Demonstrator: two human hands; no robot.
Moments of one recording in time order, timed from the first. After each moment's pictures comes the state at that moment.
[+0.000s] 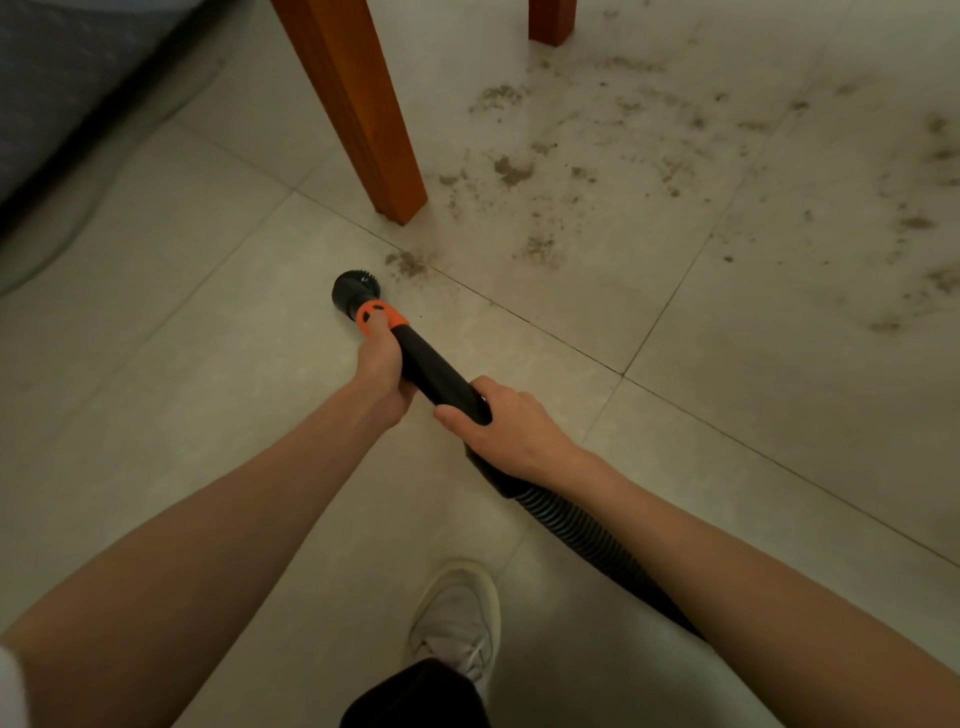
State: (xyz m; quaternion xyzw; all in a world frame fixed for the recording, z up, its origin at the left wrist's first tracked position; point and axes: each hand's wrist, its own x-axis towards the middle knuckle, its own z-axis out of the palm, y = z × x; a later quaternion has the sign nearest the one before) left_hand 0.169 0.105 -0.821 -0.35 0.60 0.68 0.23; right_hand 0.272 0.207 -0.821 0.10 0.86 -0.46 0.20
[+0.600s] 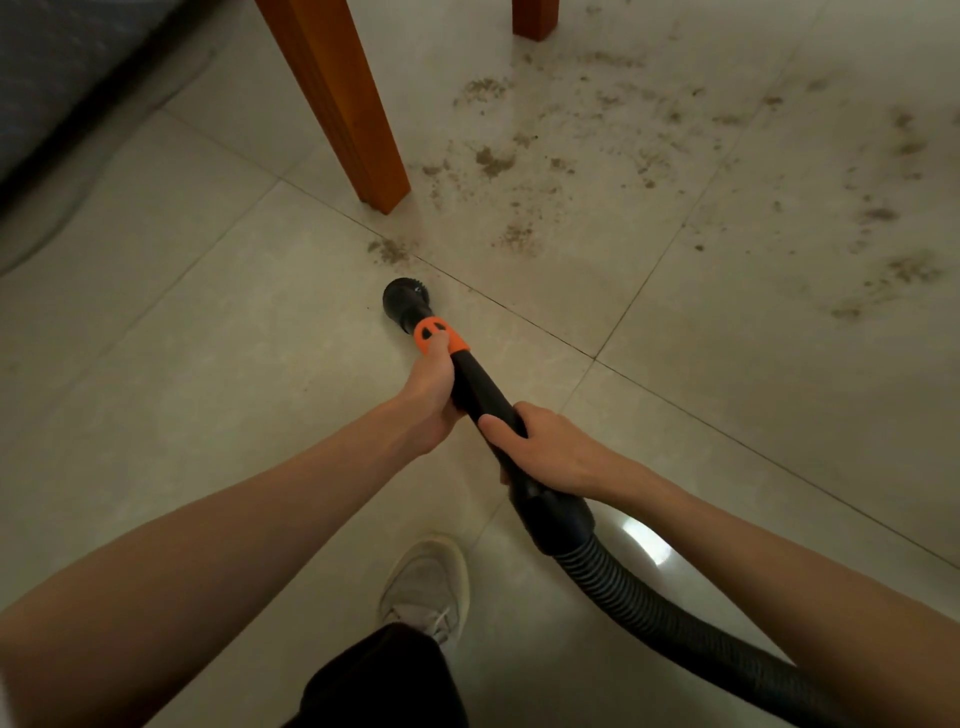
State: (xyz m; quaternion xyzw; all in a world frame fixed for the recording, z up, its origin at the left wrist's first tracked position) left_hand 0.237 0.153 -0.813 -0.31 0.62 0.64 0.32; right_hand 0.326 0.250 -0.815 0.13 0.80 -0.50 0.29
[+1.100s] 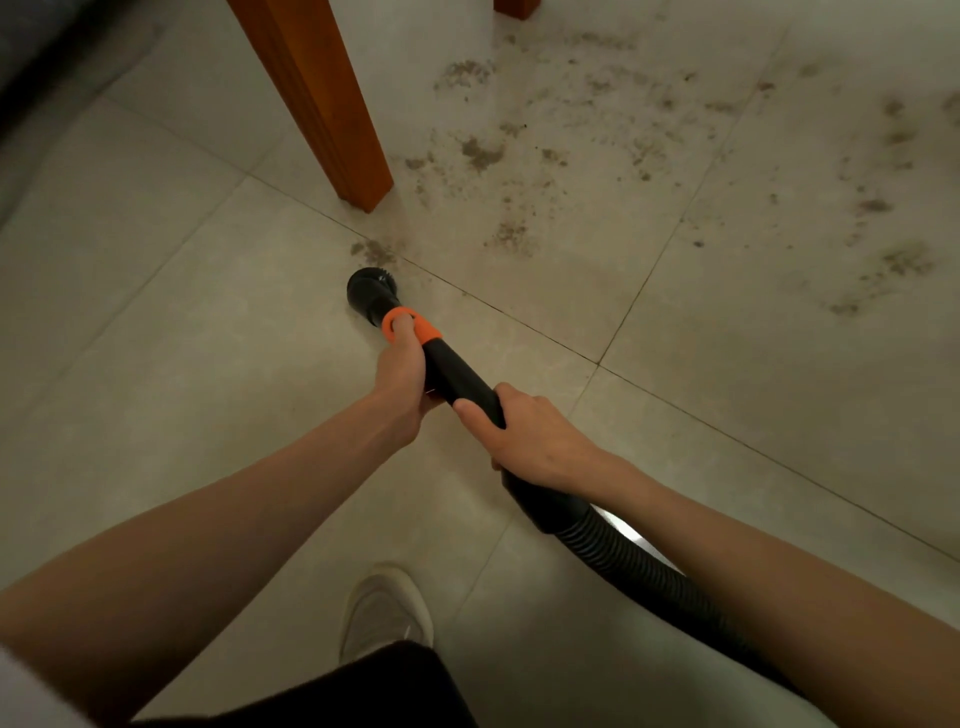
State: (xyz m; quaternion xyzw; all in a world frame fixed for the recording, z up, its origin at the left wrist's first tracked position) left_hand 0.190 0.135 -0.827 -0.30 0.66 0.62 0.30; right_hand 0.286 0.230 -0.814 0.15 0.85 -0.42 0.27
